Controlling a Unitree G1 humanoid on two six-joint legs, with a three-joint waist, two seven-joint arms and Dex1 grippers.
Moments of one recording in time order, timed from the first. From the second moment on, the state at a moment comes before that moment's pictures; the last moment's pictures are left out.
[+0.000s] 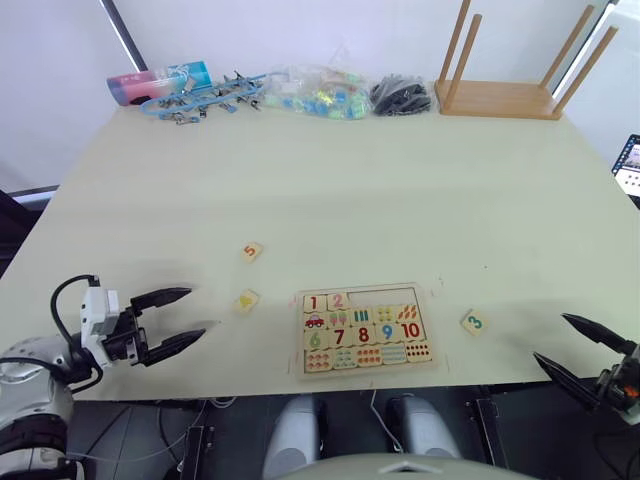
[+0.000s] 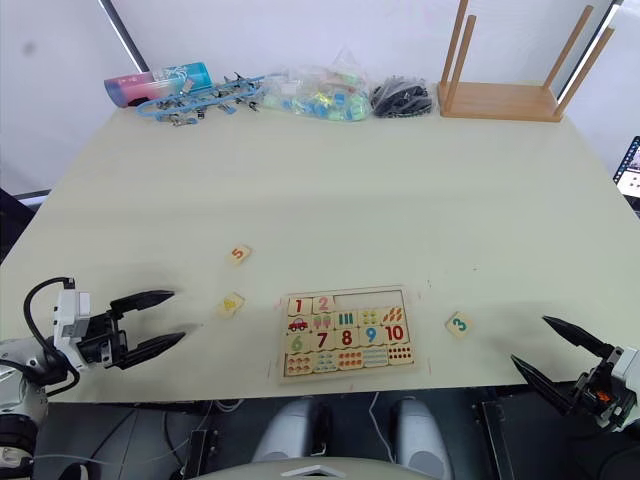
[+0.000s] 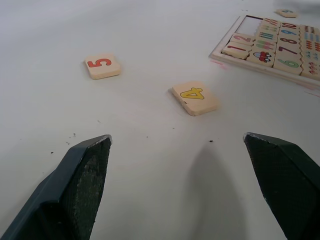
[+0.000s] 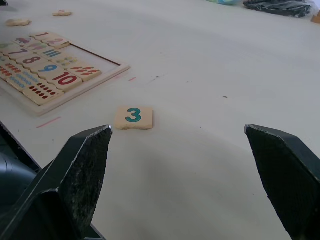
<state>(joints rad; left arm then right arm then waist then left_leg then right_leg) -0.06 0.86 0.25 0.69 -0.62 -0.36 -1.59 0.42 -0.53 -0.53 0.06 0.59 -0.28 1.30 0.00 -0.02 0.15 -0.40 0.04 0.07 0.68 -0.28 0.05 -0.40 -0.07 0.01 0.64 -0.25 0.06</state>
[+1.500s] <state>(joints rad) -0.12 1.03 -0.13 0.59 -0.87 -0.44 -1.59 0.29 -0.61 -0.22 -0.07 0.40 -0.09 1.06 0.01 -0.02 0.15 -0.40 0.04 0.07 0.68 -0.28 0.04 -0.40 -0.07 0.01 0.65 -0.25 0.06</state>
